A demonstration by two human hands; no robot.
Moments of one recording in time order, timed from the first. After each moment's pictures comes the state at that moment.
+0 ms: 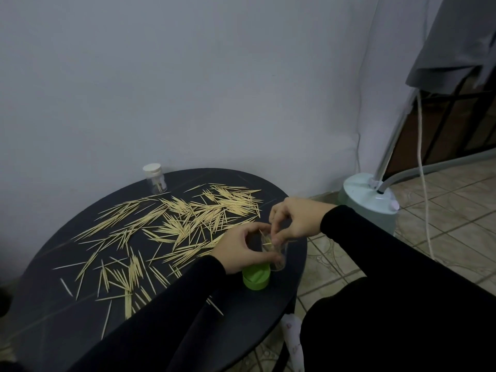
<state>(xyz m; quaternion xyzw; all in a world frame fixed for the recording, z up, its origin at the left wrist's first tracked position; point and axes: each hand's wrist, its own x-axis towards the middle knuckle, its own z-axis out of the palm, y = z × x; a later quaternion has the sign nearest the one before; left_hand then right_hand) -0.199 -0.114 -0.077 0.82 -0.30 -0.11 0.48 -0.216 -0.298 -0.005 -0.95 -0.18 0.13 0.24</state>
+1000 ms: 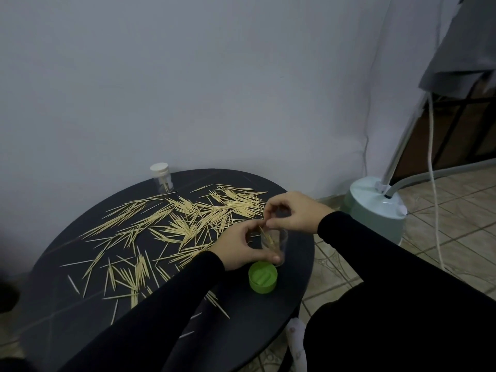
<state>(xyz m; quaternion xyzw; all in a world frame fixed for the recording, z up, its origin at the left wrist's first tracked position) -0.191 -0.104 -0.066 0.84 -0.28 -0.10 0.45 -0.200 -0.290 -0.015 -0.93 -0.20 0.01 0.31</state>
